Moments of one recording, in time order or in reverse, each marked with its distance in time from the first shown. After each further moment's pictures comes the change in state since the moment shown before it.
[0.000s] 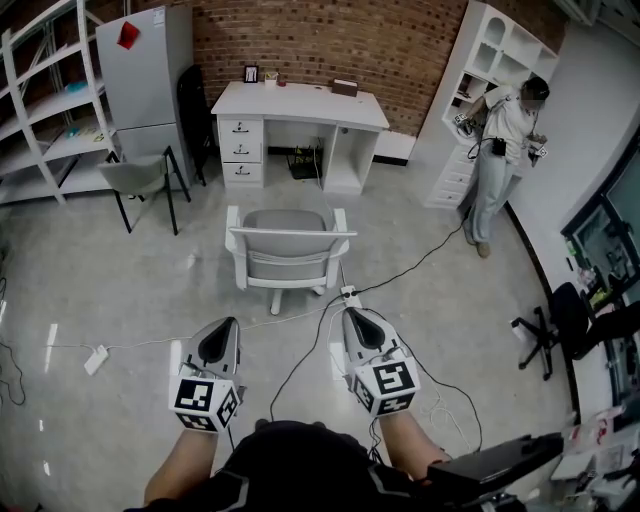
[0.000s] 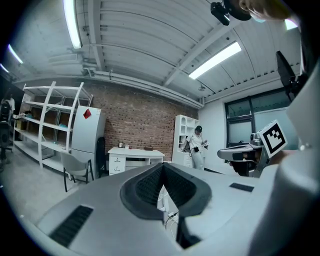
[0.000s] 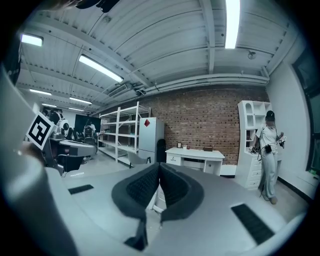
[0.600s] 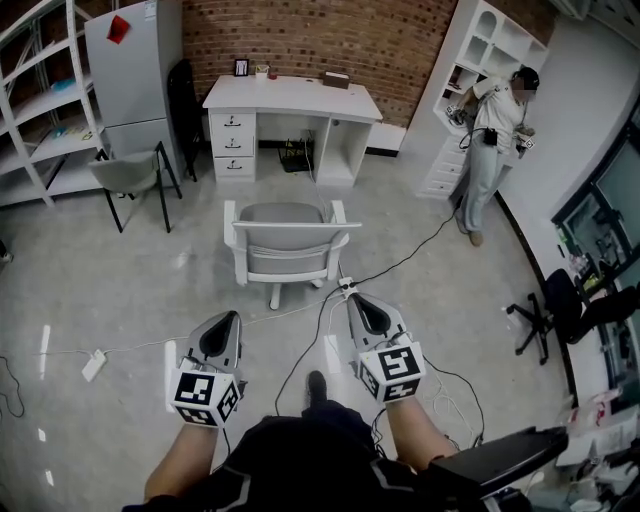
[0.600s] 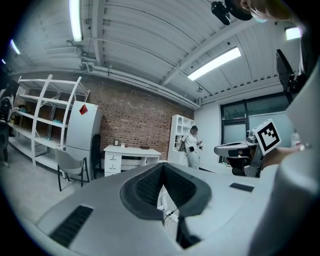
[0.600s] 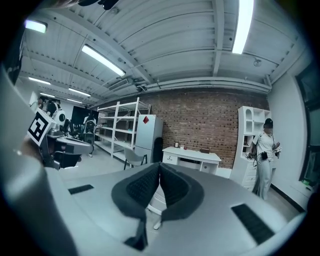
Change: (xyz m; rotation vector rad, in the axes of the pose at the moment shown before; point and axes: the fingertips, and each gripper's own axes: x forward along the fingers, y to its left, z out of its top) left arm -0.004 0.042 -0.012 -0.014 0.008 -0.071; right arm 0.026 0.026 0.004 -0.066 0.023 -0.052
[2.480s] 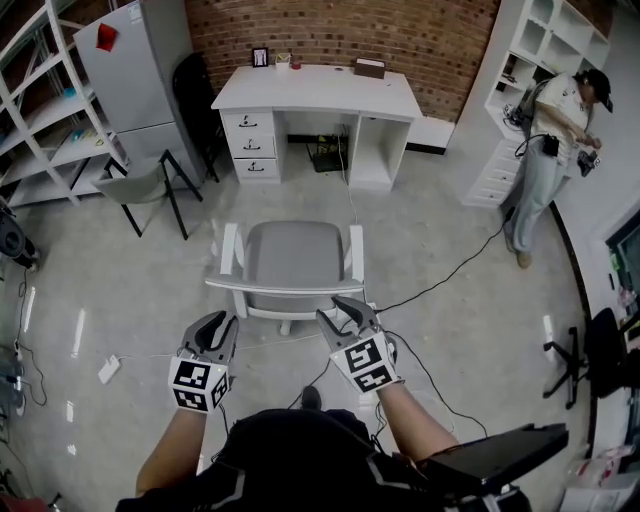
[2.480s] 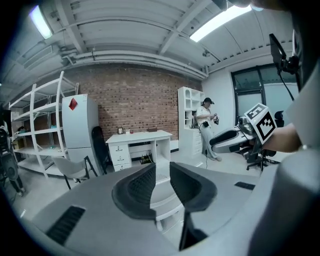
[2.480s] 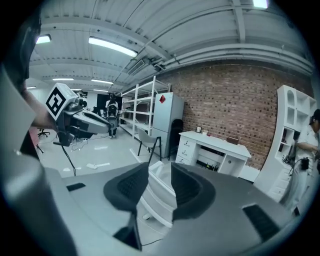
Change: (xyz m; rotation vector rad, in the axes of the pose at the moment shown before) left arm 0.274 0.038 -0.036 0.133 0.257 0.126; right arm 0.240 -0.158 -0.087 -0.132 0.186 0.356
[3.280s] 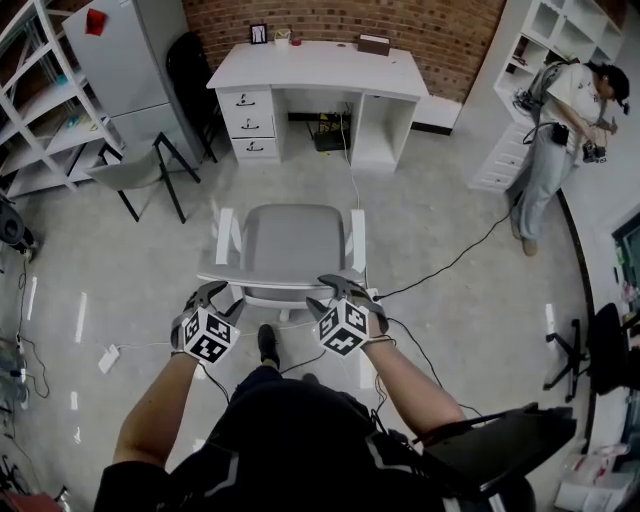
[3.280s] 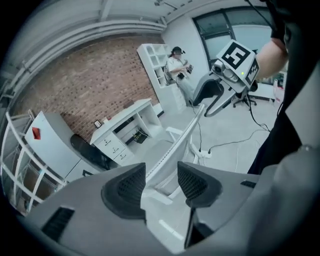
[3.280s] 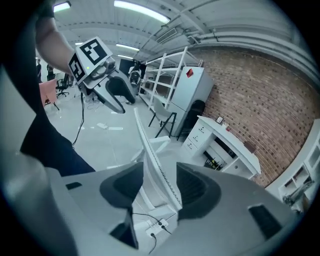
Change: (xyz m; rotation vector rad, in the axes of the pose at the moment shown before) left arm 0.113 0.036 -0.095 0.496 0.424 -0.117; right arm 0.106 -0.012 -0.083 -0.331 0.294 0.140
